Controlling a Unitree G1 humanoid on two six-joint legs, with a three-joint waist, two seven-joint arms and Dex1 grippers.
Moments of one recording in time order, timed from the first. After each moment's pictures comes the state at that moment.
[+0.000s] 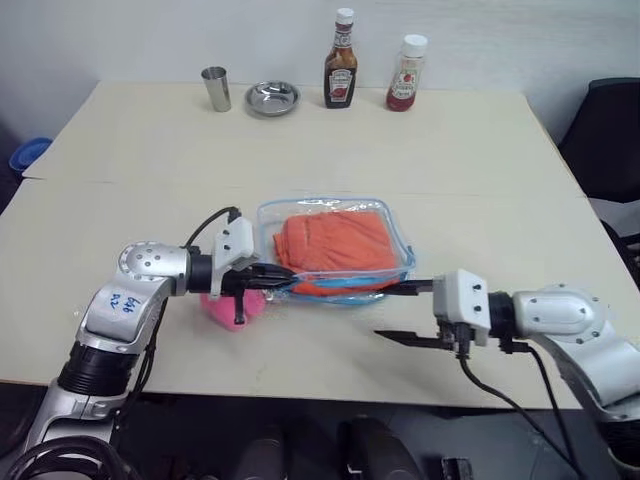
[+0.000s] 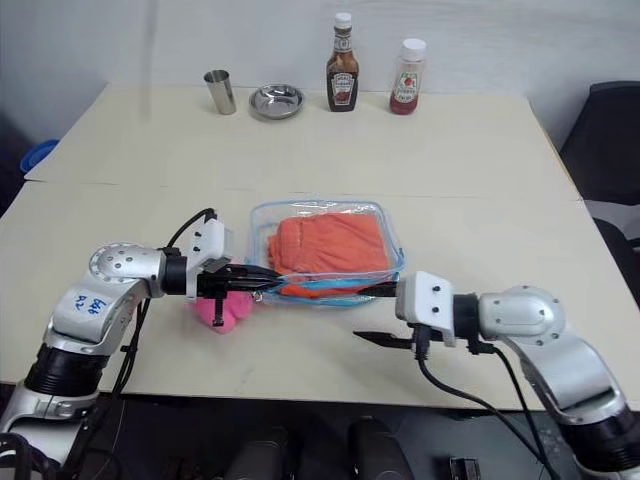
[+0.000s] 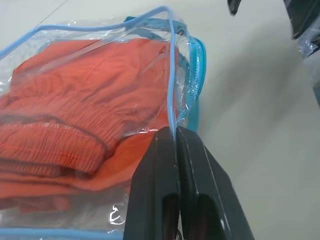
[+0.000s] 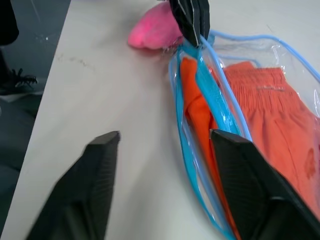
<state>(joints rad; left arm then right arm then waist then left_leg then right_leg) -0.47 0.68 -0.09 -0.18 -0.34 0.49 -1.08 -0.25 -0.79 0.12 -0.46 0.36 0.30 1.02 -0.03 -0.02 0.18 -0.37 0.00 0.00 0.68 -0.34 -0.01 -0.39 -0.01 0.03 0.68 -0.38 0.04</state>
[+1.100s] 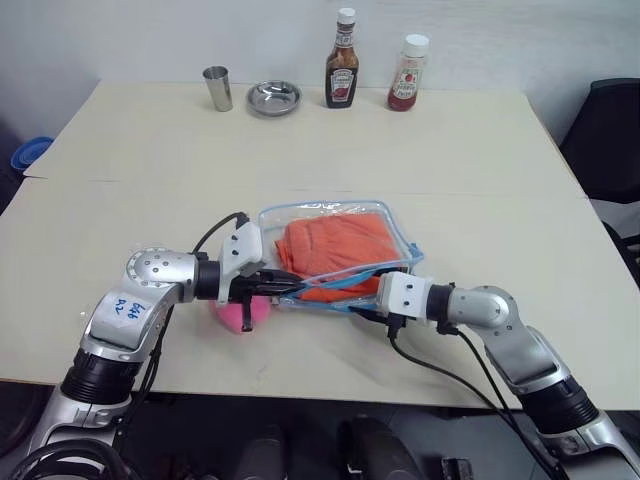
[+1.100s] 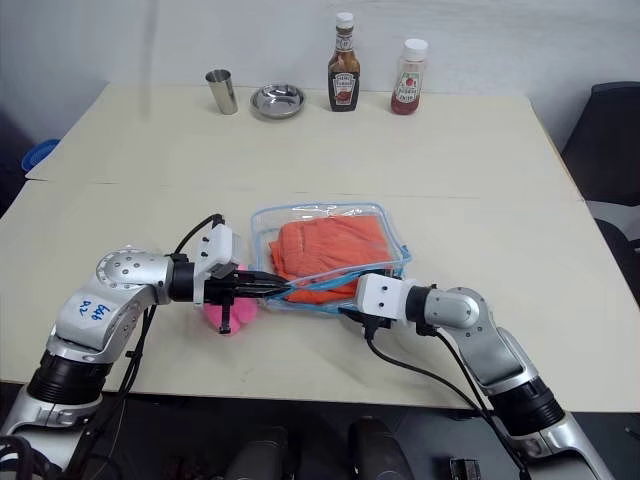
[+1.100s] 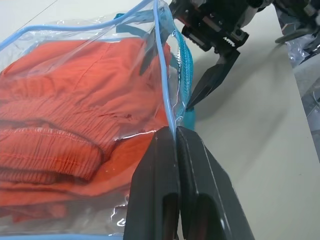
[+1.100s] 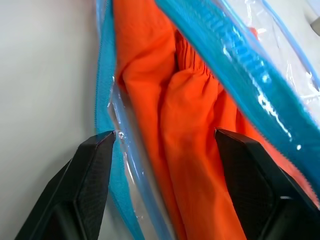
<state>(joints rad) -0.47 0.67 -0.10 -0.22 -0.35 0.53 -1.06 -0.35 -0.60 0.28 -0.15 -0.04 0.04 0.86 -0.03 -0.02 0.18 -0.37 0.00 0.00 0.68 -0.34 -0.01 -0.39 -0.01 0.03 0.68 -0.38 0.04</state>
